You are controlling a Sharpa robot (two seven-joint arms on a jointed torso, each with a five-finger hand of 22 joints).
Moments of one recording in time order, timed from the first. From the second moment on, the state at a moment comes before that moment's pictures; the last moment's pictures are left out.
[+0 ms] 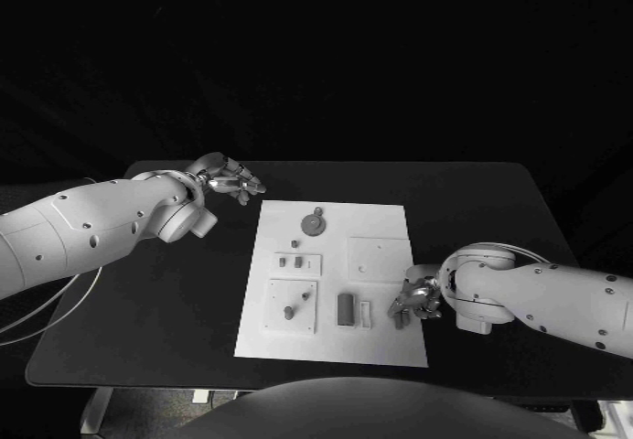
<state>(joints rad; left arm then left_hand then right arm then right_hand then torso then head) 1.24 -0.78 -0.18 1.16 -0.62 -0.26 0.06 1.07 -0.16 0.51 -0.18 0.06 0.87 0.17 0.29 0.47 1.13 0.12 0.17 0.32 0.94 0.06 0.65 0.67 0.06 0.98 -0.03 0.32 0.99 1.10 -0.79 -0.23 1.52 -1.09 0.15 -0.55 0.76 -0.03 0.56 -0.25 0.15 1.13 0.02 0.30 0.61 1.31 -0.04 0.86 0.84 1.27 -0.10 1.52 1.09 0.24 1.09 -0.04 1.01 1.31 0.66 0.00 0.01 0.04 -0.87</state>
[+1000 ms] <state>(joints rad) 1.24 -0.78 -0.18 1.17 -0.62 -0.26 0.06 1.07 -0.16 0.51 -0.18 0.06 0.87 0.17 0.29 0.47 1.13 0.12 0.17 0.32 0.94 0.06 0.65 0.67 0.06 0.98 -0.03 0.32 0.99 1.09 -0.80 -0.23 1.55 -1.12 0.10 -0.54 0.90 -0.10 0.59 -0.27 0.45 1.14 0.02 0.30 0.61 1.31 -0.04 0.86 0.82 1.27 -0.09 1.52 1.09 0.23 1.08 -0.03 1.01 1.31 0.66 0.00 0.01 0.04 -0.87</state>
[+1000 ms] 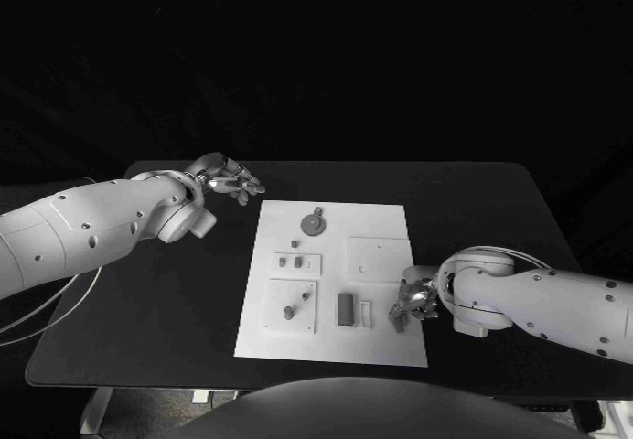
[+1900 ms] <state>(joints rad) 1.24 -0.78 -0.18 1.17 -0.62 -0.26 0.06 1.07 -0.16 0.51 -0.18 0.06 0.87 0.17 0.29 0.47 1.13 0.12 0.17 0.32 0.94 0.06 0.65 0.67 0.07 0.98 -0.03 0.32 0.99 1.14 -0.80 -0.24 1.59 -0.93 0.05 -0.55 0.91 -0.08 0.61 -0.26 0.48 1.08 0.07 0.27 0.61 1.31 -0.04 0.87 0.82 1.29 -0.09 1.52 1.11 0.23 1.08 -0.03 1.02 1.31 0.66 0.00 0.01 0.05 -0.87</state>
